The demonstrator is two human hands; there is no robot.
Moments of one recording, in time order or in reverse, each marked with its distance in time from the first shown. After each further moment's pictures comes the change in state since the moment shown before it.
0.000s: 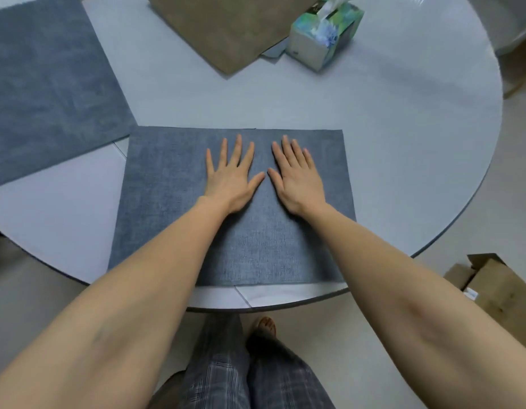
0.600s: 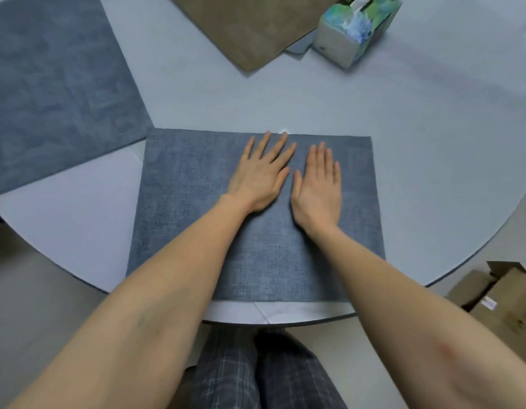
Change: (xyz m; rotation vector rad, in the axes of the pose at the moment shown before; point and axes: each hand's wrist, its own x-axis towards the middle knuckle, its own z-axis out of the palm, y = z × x) left_hand 0.036 -0.001 0.002 0.099 0.061 0.254; right_hand 0.005 -0.021 0.015 0.009 0.148 0.293
